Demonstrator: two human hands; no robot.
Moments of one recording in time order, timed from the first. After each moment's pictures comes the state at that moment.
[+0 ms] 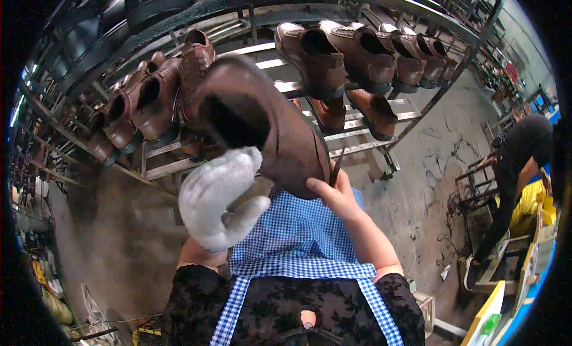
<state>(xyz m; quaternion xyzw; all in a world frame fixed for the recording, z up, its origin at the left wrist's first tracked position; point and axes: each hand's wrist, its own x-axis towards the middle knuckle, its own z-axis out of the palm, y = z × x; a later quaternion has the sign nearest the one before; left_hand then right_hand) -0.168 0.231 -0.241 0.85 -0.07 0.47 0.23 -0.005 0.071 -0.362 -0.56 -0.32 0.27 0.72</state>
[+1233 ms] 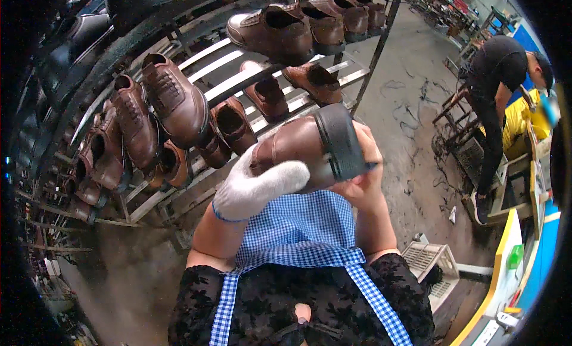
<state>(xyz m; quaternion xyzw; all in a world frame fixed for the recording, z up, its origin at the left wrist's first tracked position) -0.078 0.151 -0.231 0.52 -0.08 0.01 0.85 0.013 -0.033 -0.300 -0.66 -0.45 -0.19 0.57</state>
